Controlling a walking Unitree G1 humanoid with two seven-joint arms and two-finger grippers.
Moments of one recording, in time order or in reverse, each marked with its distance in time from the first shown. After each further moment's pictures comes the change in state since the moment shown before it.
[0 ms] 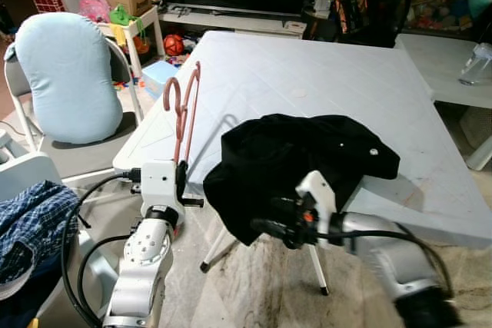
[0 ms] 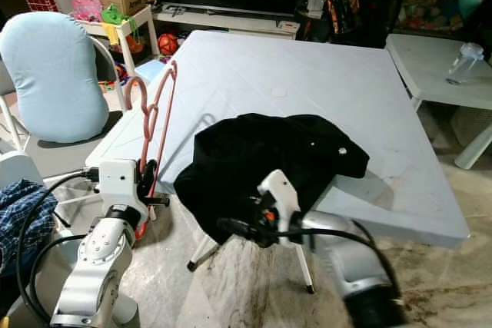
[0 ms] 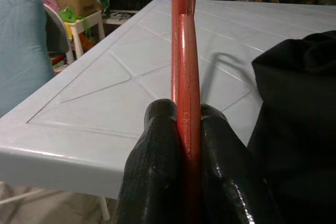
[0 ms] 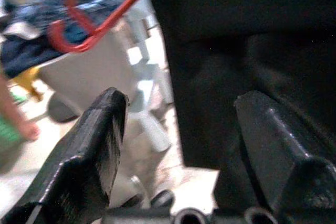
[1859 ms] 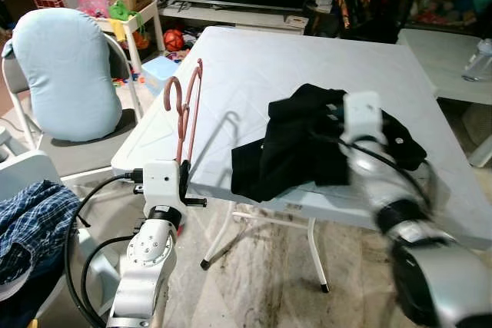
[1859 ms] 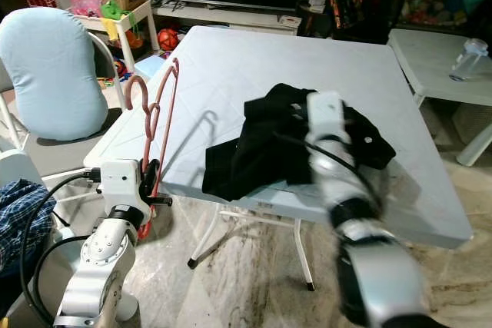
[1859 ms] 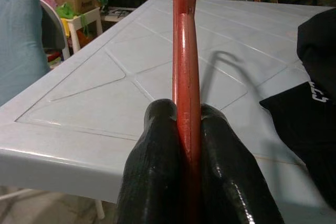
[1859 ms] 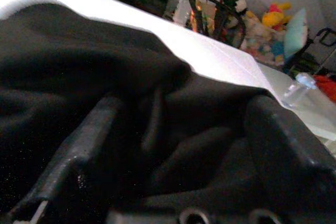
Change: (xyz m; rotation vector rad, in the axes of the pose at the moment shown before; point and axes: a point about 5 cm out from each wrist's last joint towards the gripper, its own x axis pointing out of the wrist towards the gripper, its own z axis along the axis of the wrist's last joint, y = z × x) left arm -0.002 -0.005 0.001 -0.022 -0.008 0.004; right arm -0.037 -0.116 0.079 -0.293 -0.214 -1.162
